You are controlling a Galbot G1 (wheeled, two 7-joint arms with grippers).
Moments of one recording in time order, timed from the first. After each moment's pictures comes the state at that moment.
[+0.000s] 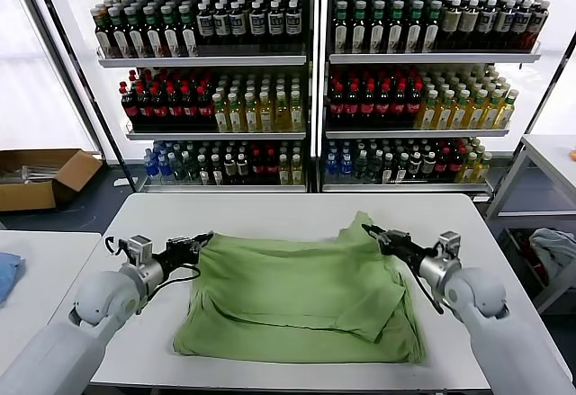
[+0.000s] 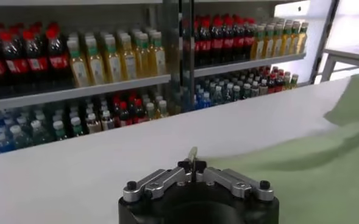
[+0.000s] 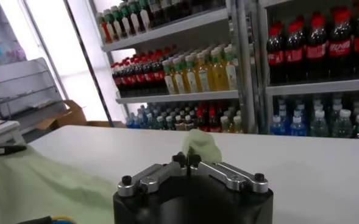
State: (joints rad) left arm 0.98 -0.82 -0.26 -1.75 -0.69 0.48 0.13; right arm -1.06 0.96 0.42 1.73 0.72 -0.39 -0.36
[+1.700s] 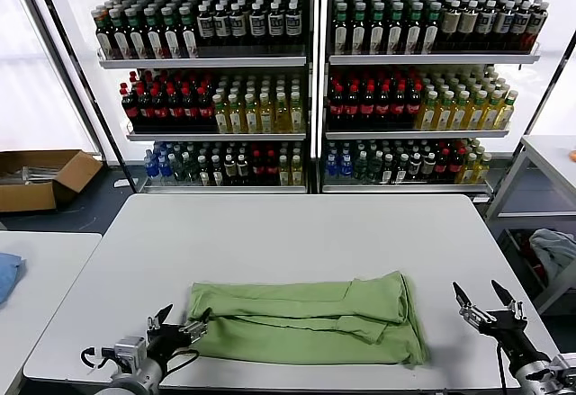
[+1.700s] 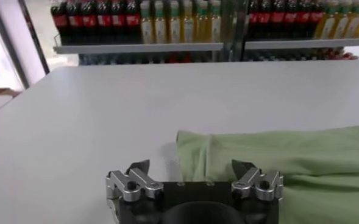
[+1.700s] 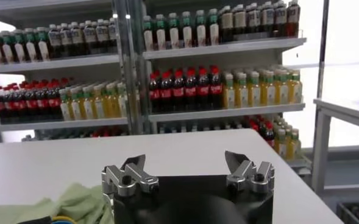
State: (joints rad) left arm 1.56 -1.05 -0.43 -2.10 -0.57 0.45 -0.28; right arm -1.67 1.13 0.92 1.96 0.61 -0.06 -0.21
